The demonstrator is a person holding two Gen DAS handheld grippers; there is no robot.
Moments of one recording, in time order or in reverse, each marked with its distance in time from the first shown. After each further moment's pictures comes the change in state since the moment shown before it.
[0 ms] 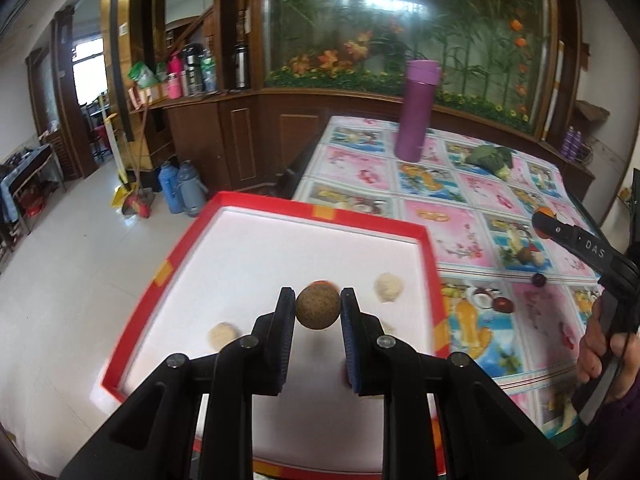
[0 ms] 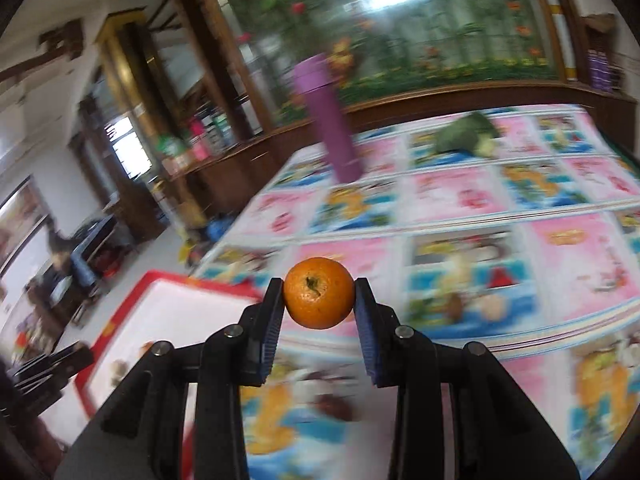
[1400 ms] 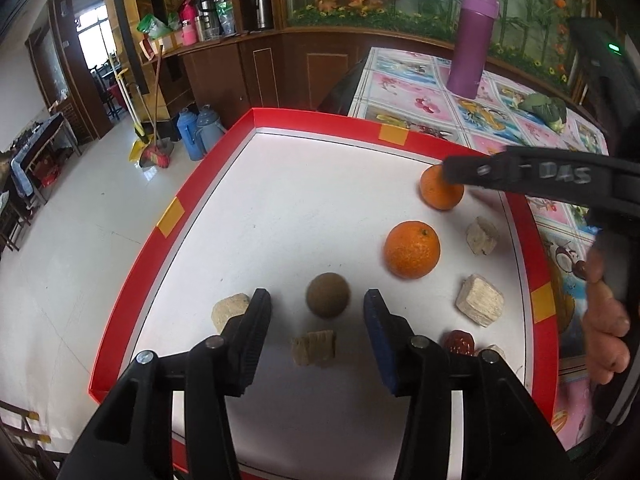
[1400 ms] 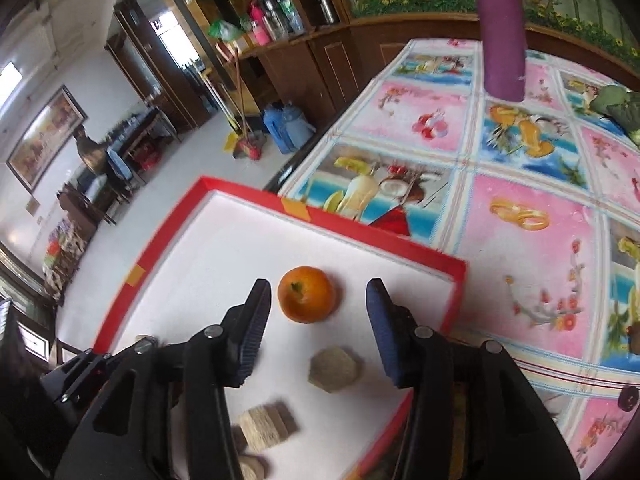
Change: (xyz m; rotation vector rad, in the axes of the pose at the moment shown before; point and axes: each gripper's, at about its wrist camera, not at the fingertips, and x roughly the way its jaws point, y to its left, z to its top) left arm 0.055 0.038 -0.020 0.002 0.212 0.083; right arm 0.119 0.098 0.001 -0.130 0.365 0.143
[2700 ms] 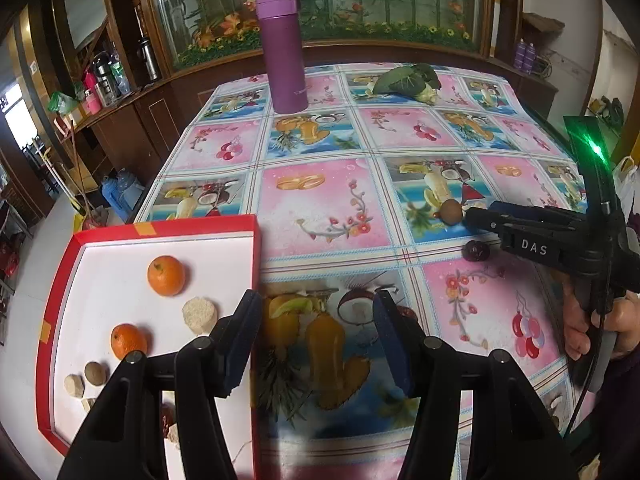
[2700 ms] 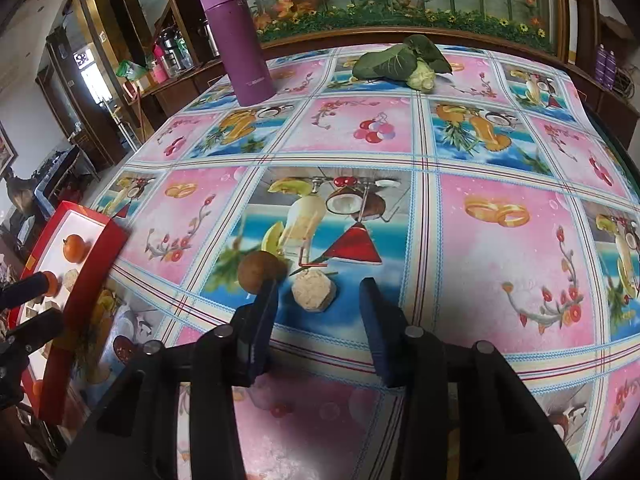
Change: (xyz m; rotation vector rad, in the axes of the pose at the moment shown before) left arm -0.026 -0.195 0.031 0.280 -0.042 -0.152; right arm -0.114 -0.220 -0.068 0.101 -0.078 -0.307
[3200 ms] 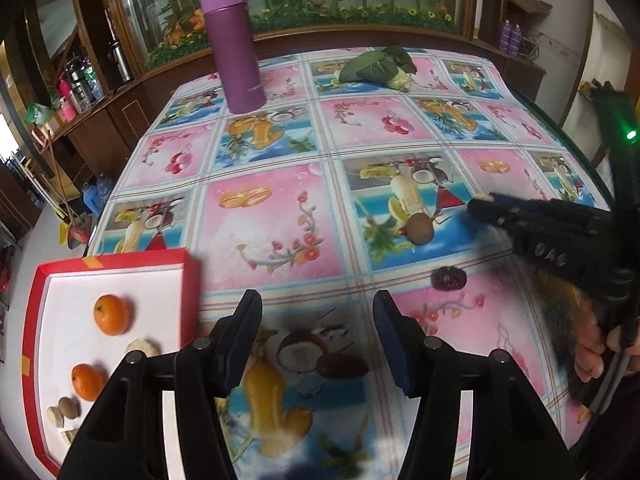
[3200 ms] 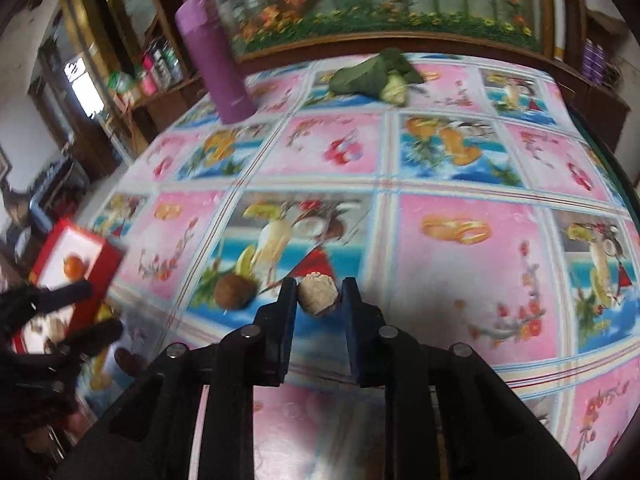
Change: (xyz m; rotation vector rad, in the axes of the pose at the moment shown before) left arm 0.034 -0.041 0.029 0.049 0.053 -0.046; right arm -0.026 -0.030 0.014 0.084 -0.032 -0.022
